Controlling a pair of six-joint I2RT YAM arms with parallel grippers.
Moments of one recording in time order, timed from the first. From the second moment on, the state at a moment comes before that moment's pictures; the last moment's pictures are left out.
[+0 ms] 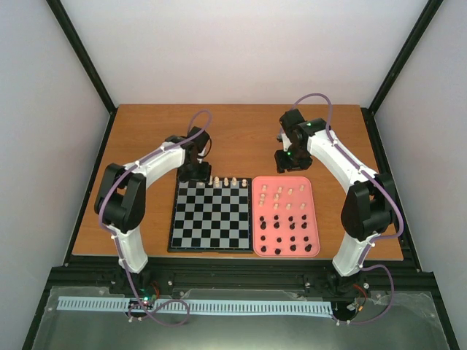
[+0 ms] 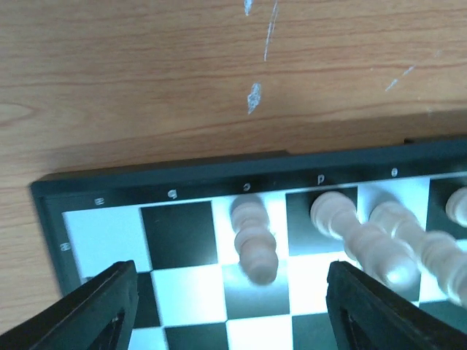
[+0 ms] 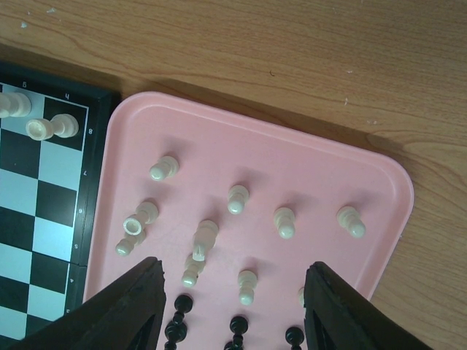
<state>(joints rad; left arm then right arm) -0.43 1.86 1.36 -0.87 -0.04 -0.36 0.38 1.78 1.57 -1.14 -0.07 0.15</state>
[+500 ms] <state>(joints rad) -0.39 1.73 1.38 -0.97 -0.11 -0.35 0.38 1.78 1.56 -1.16 -0.07 0.15</state>
